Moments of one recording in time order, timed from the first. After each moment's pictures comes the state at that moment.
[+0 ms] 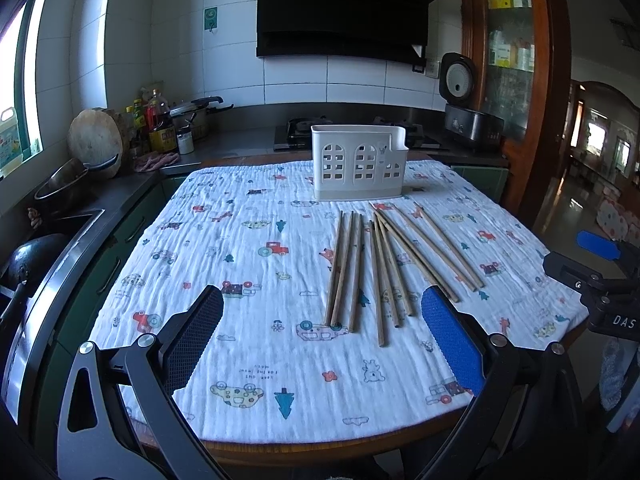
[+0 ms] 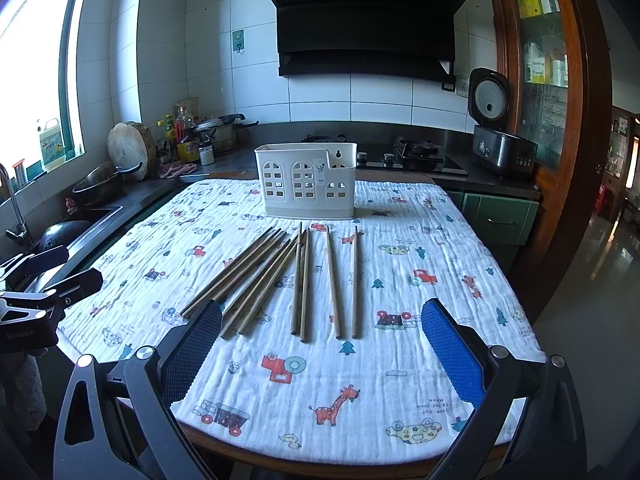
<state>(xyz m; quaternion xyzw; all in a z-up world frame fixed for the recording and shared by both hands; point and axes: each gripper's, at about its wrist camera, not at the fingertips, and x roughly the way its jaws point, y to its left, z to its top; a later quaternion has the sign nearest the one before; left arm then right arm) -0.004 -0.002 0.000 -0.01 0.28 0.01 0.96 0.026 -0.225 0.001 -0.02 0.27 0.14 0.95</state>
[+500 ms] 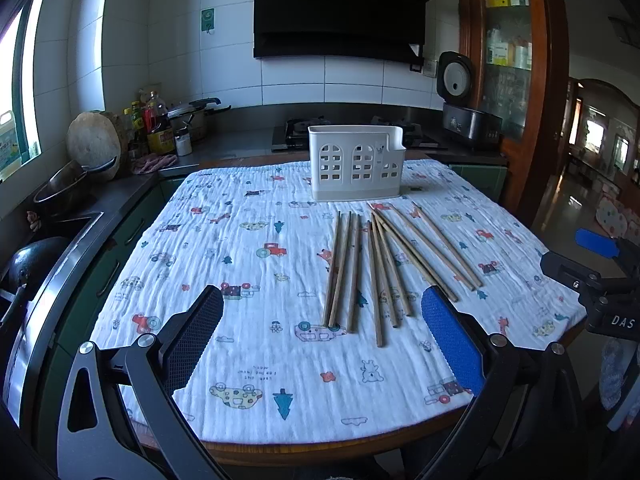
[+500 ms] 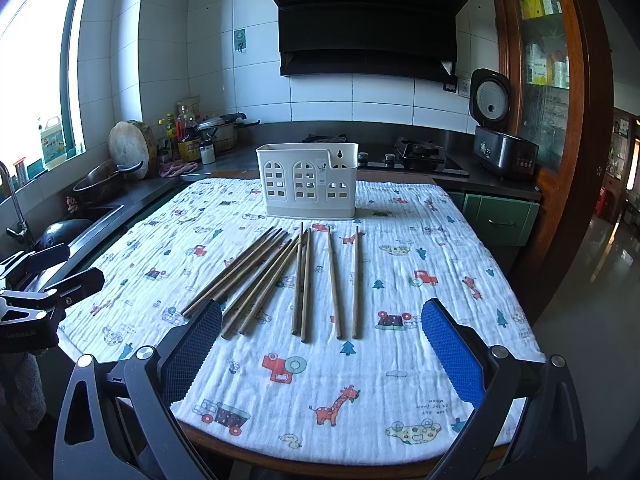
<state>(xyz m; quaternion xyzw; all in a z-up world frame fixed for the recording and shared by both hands) -0.004 -0.004 0.000 -0.01 0.28 0.01 0.96 0.026 -0.224 0.000 -0.03 0.27 0.14 0.95</state>
